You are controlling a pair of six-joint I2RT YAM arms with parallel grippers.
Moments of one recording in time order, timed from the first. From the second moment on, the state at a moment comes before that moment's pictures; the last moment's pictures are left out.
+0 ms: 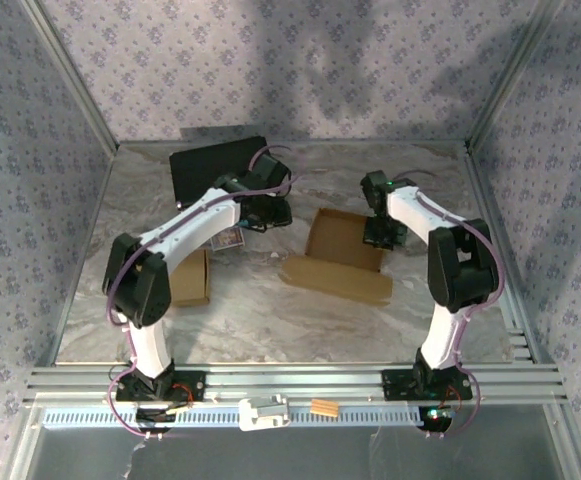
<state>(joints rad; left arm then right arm) -0.66 1.81 1.59 -0.84 -0.01 -0.73 0.25 1.86 1.34 -1.01 0.16 0.59</state>
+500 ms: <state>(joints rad) -0.59 1.56 1.21 -0.70 0.09 -0.83 0.21 1.79 1.18 -0.96 -0.11 1.26</state>
